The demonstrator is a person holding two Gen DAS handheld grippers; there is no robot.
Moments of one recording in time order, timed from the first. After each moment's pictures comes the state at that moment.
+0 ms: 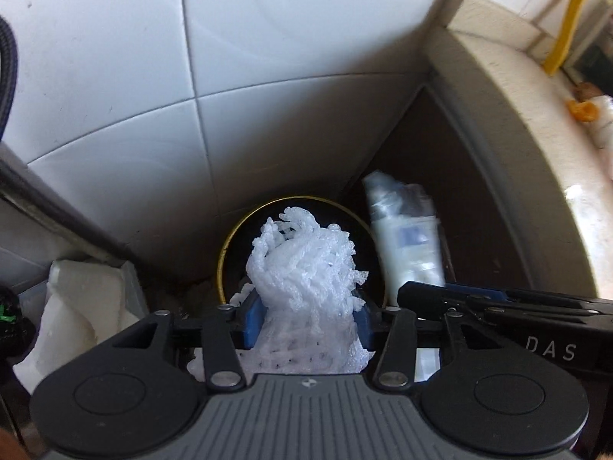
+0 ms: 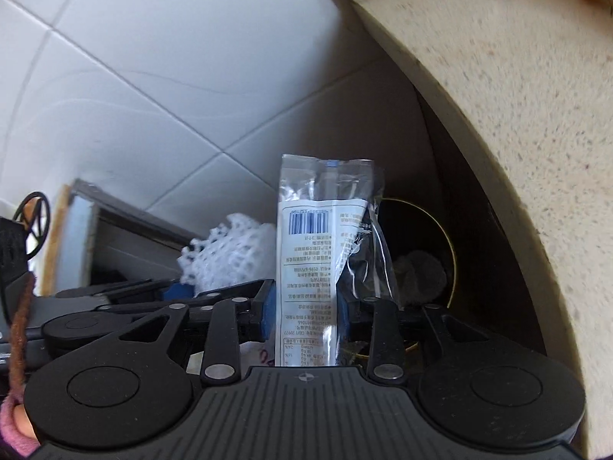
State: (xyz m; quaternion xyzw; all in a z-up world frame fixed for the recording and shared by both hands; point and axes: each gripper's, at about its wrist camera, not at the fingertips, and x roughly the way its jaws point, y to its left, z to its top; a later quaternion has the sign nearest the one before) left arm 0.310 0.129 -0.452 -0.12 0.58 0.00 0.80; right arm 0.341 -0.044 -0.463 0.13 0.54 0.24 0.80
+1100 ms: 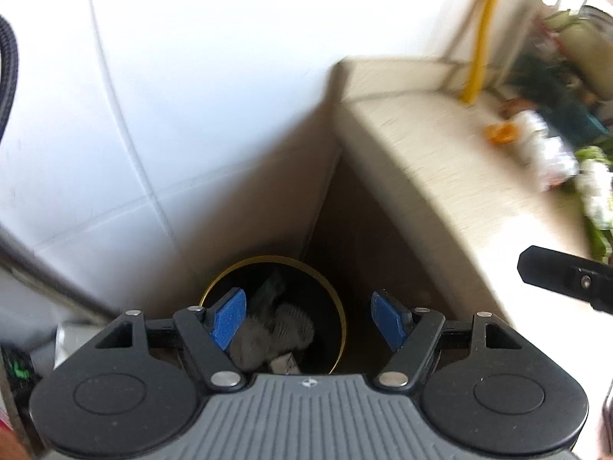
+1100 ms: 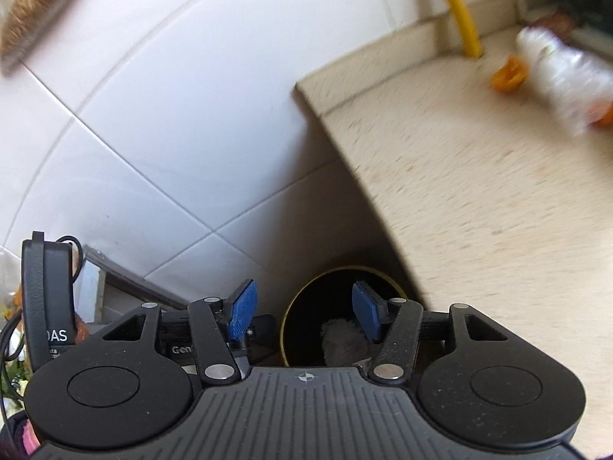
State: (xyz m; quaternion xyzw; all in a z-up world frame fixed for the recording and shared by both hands) left arm 0.300 0.073 -0.371 -0.07 0.50 -0.04 0.86; right arm 0.297 -0.102 -0.385 0.14 0.43 0.18 0.87
